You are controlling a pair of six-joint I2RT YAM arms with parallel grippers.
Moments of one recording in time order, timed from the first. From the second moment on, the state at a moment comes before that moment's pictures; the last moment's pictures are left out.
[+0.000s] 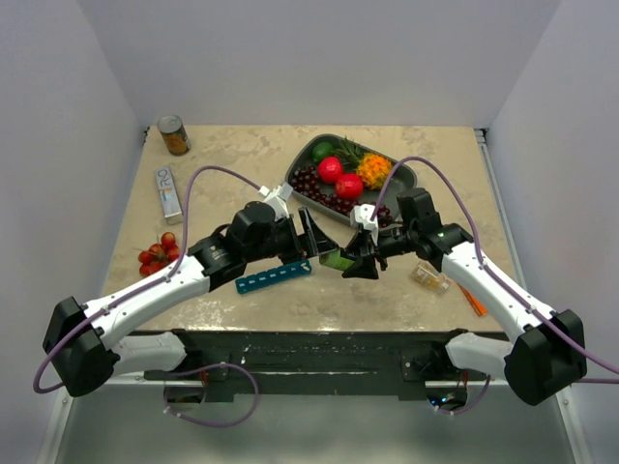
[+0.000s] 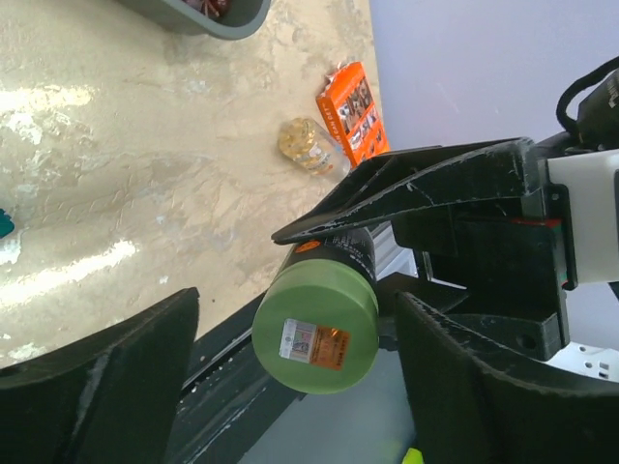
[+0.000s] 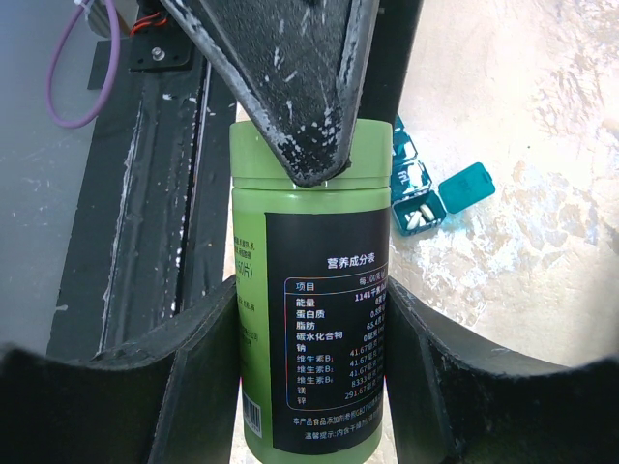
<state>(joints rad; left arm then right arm) -0.82 1.18 0.89 -0.15 0.17 -1.01 0.43 1.18 0.87 -0.49 -1.02 -0.61</state>
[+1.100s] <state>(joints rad) -0.80 1.25 0.87 0.01 0.61 0.16 0.44 1.18 0.86 -0.52 -0.97 -0.66</state>
